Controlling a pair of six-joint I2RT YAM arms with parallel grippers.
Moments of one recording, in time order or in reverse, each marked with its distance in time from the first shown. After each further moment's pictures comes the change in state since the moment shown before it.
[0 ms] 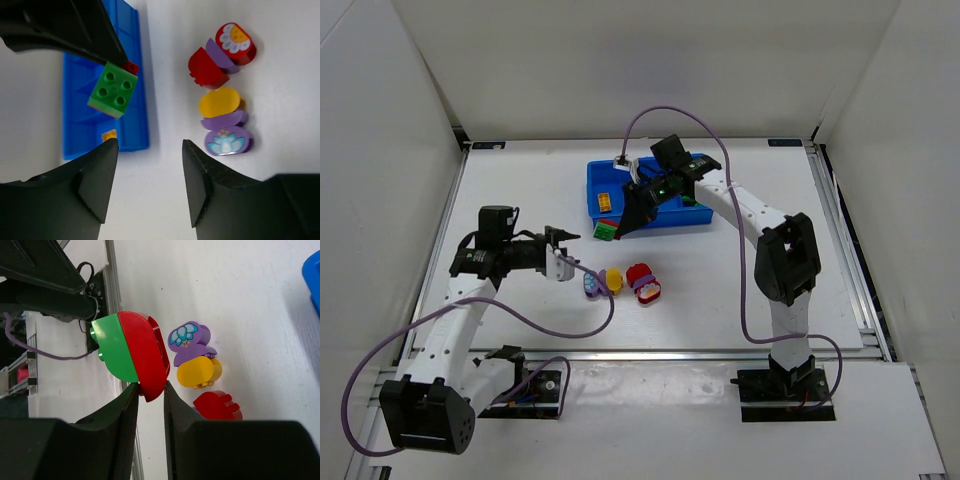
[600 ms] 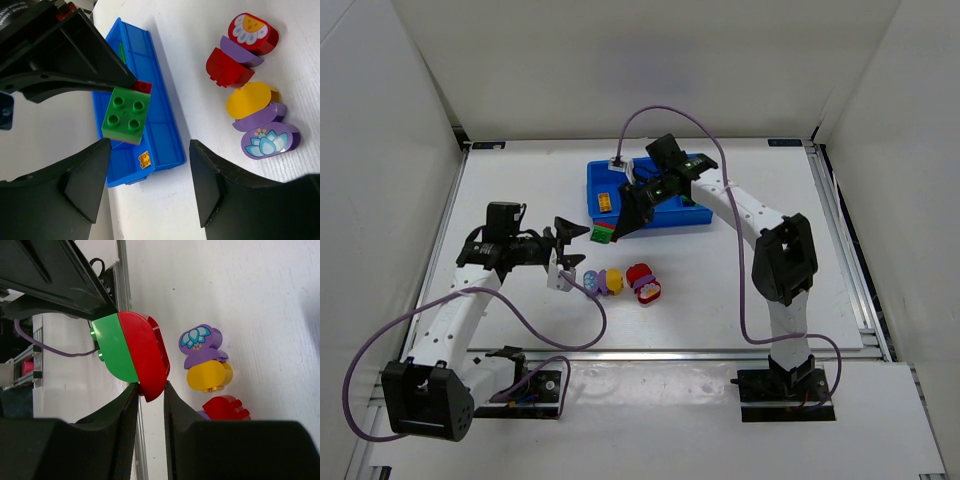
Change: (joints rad) left arm -0.033 0.065 0.003 0.032 0.051 0.341; right arm 0.023 0.011 0.037 -0.057 -0.029 -0.024
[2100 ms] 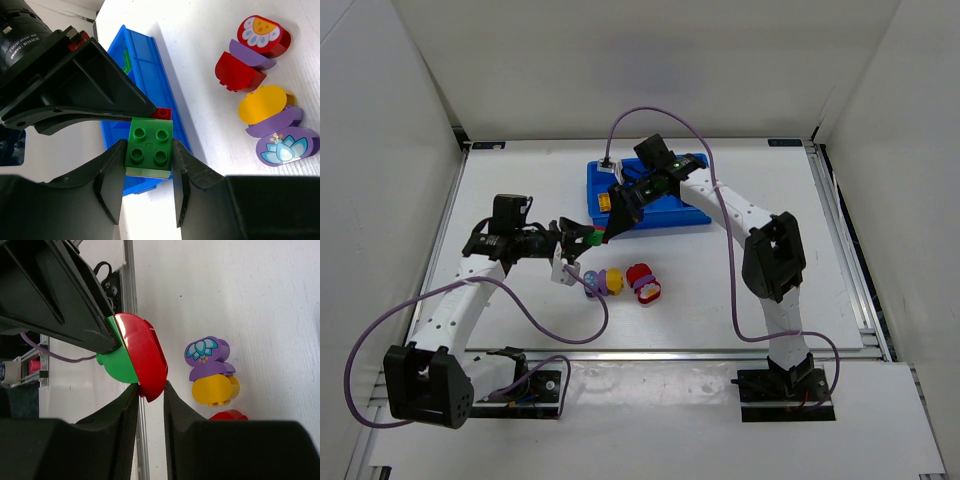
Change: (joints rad) left arm -0.037 0.076 0.048 0.040 0.008 0.005; right arm 0.042 0.072 0.094 0.003 -0.015 0.035
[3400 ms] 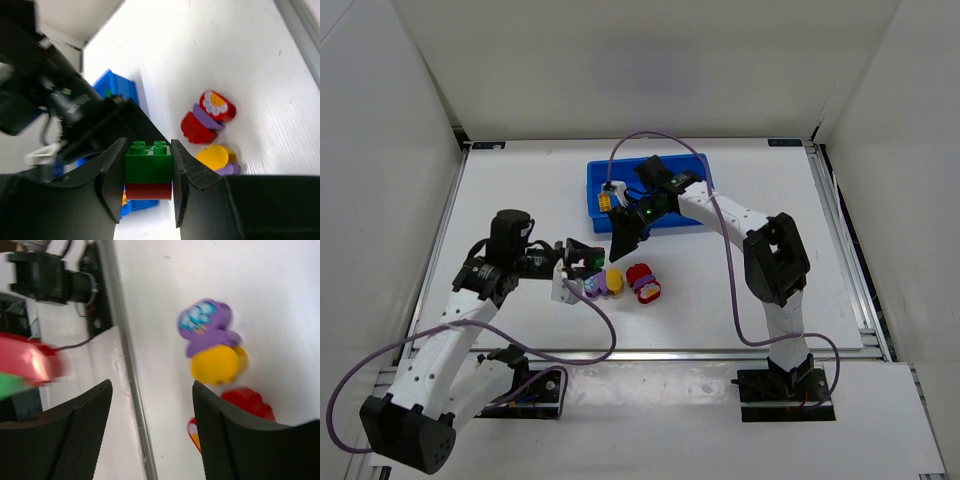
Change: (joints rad) left arm -0.154 -0.214 -0.050 -0.022 -0.016 -0.366; right arm 0.027 -0.039 -0.174 0.016 0.079 0.010
